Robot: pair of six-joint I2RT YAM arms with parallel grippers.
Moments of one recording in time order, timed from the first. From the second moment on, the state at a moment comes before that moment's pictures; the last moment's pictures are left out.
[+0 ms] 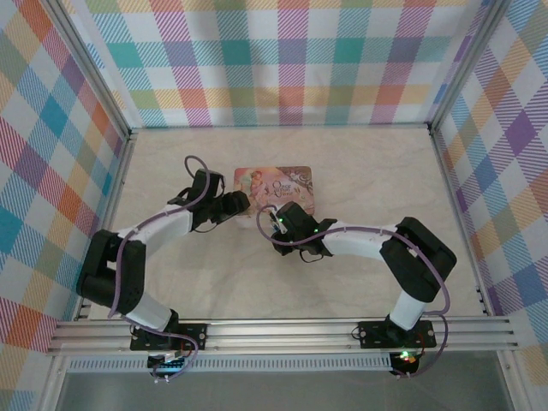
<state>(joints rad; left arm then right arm) -0.34 1.55 0.91 -0.21 0.24 -0.74 0.88 1.69 0.91 -0.14 0.00 0.33</state>
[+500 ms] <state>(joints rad) -0.34 1.71 1.05 -0.16 0.27 -0.74 0.86 1.60 0.88 -0.15 0.10 0.40</state>
